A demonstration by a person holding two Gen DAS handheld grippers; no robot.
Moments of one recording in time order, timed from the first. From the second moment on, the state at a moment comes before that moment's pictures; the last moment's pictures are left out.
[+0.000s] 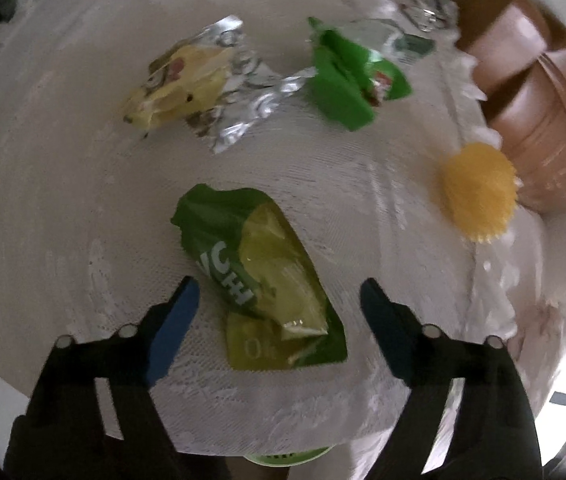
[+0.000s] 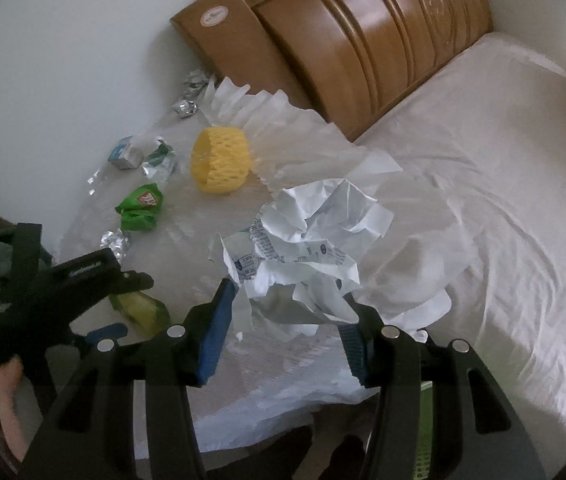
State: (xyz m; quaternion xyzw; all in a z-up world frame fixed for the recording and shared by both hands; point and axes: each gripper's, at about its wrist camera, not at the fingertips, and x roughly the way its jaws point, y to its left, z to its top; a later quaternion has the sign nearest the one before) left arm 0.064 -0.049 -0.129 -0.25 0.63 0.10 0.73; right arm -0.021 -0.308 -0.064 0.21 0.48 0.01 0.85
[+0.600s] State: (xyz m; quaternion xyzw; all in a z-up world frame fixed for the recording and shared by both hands) left arm 0.047 -0.058 -0.096 -0.11 0.63 0.03 0.77; right arm -0.054 -0.317 -0.066 0.22 0.47 0.00 0.85
